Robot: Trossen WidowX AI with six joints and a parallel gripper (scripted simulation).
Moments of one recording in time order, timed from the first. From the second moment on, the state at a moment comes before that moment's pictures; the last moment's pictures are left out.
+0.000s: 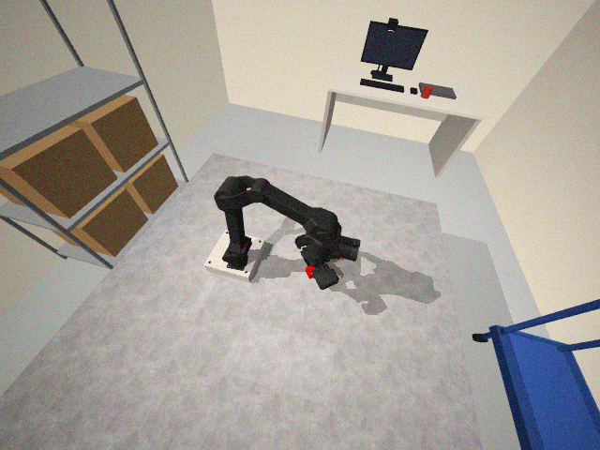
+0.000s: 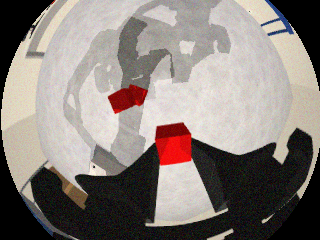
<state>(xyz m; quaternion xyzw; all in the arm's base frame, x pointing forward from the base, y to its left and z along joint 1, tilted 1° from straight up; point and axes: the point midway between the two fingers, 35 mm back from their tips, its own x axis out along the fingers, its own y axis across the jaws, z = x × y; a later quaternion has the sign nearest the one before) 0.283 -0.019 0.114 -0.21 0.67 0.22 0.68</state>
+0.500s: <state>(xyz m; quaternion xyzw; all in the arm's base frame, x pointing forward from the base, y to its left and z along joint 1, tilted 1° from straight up) 0.294 0.002 0.113 -0.05 0.70 0.07 0.71</state>
